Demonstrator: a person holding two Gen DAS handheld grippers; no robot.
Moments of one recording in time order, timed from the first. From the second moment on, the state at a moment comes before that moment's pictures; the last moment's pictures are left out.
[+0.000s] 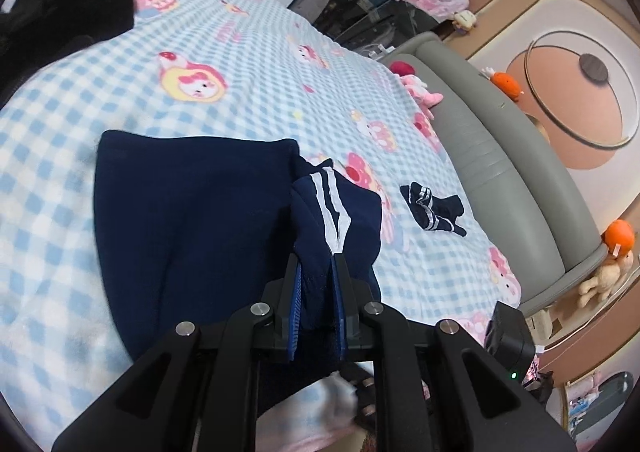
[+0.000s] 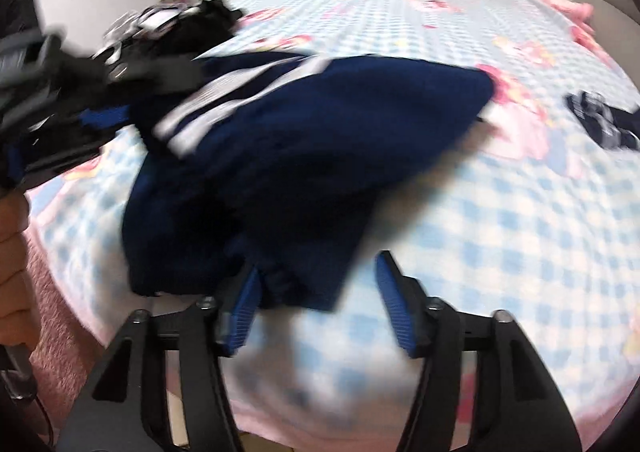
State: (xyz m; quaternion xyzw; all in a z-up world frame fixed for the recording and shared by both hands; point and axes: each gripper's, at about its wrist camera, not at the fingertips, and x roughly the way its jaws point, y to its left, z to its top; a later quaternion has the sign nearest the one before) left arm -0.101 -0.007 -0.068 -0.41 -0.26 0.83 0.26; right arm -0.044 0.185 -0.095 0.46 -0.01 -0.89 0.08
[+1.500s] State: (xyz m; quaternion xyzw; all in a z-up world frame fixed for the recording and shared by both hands) left arm -0.045 0.018 -0.116 -0.51 -0.14 0.82 0.24; right arm -0.033 0.225 -0.098 0.43 -0.03 -0.90 -0.01
